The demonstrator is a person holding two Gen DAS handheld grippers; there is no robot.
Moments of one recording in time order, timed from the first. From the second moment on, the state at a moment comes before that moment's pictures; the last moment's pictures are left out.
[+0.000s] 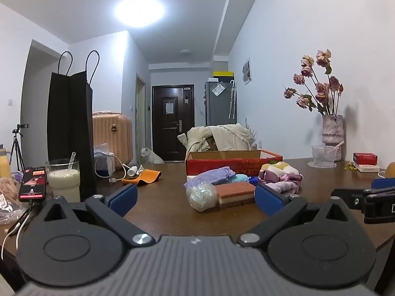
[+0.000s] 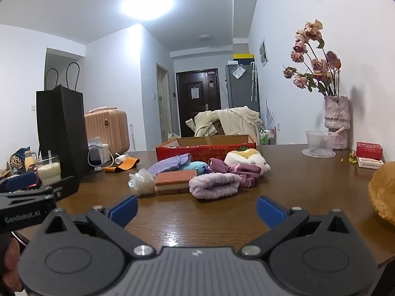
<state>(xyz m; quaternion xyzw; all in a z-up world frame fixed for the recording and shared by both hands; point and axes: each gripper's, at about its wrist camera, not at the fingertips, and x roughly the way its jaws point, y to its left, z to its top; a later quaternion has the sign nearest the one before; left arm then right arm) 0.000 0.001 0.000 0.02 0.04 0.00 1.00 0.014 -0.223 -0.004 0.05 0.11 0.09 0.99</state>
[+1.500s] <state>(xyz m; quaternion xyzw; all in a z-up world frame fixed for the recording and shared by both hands) 0.002 0.005 0.001 -0.01 0.05 -0.03 1.00 0.018 -0.222 -0.004 0.04 0.12 0.09 0.99</state>
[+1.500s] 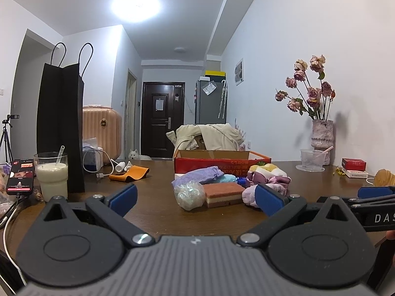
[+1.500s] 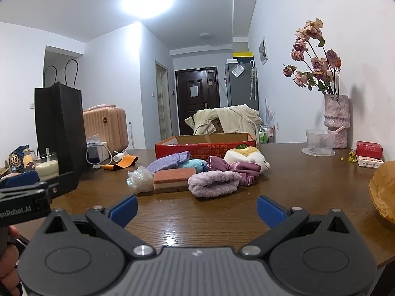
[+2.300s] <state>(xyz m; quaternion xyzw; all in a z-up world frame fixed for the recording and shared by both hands) 0.003 0.002 0.002 -0.01 0.05 -0.03 1.00 0.019 -0.223 -0.005 0.05 0.13 0.09 0.99</state>
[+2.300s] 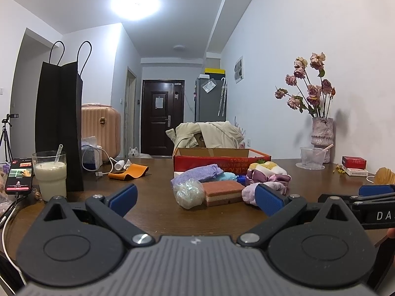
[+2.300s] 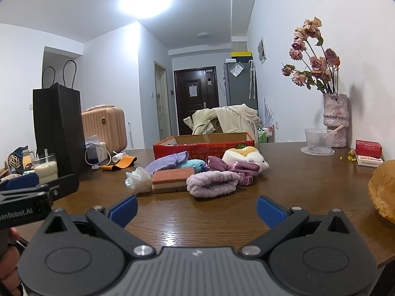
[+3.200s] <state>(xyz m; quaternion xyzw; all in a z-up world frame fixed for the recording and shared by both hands) 0.006 0.003 0.003 0.00 0.06 -0.03 1.00 0.021 -0.224 -0.004 0.05 0.12 0.08 0.99</state>
